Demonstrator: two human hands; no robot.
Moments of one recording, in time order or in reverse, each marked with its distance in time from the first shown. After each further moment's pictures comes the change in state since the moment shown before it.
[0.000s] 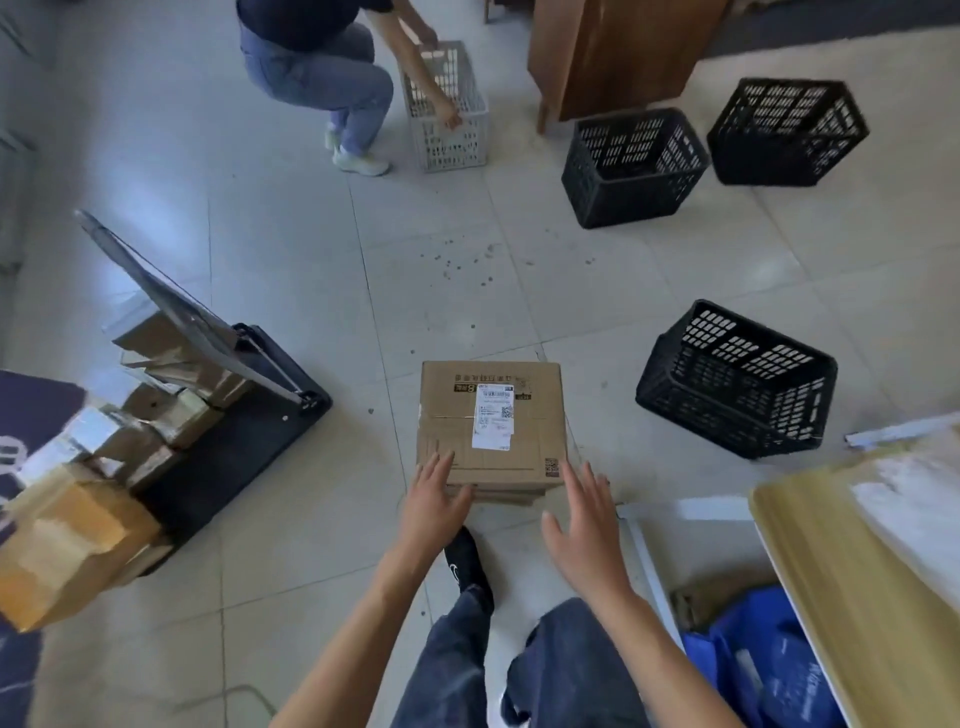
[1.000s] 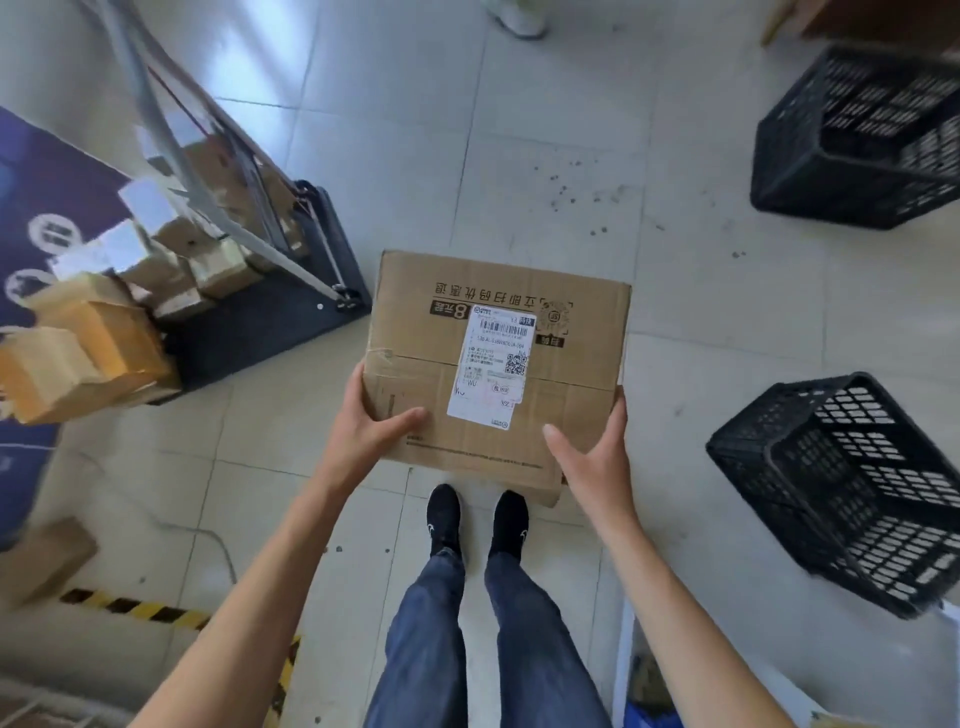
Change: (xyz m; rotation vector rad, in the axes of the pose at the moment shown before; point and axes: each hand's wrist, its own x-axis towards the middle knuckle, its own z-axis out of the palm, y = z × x) left_hand 0.144 -0.069 -0.030 -0.757 0.327 -0.180; right_hand 0.249 -0.021 0.017 0.347 -0.191 0.024
